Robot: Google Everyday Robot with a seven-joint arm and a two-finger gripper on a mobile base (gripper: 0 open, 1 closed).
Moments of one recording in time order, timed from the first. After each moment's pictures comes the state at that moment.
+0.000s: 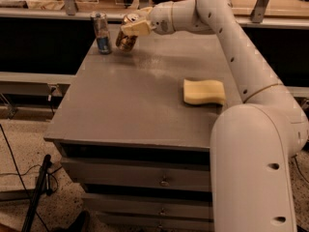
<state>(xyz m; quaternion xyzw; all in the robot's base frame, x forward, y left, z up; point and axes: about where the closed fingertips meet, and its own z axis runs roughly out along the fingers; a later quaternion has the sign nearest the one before) 0.794 0.056 0.931 -0.51 0.59 0.34 0.52</state>
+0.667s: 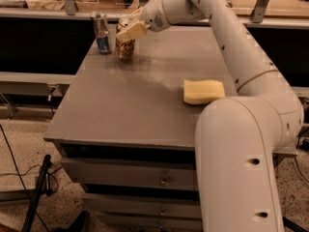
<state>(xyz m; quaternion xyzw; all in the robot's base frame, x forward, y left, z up) 0.772 0.072 0.926 -0.57 0.61 0.30 0.45</state>
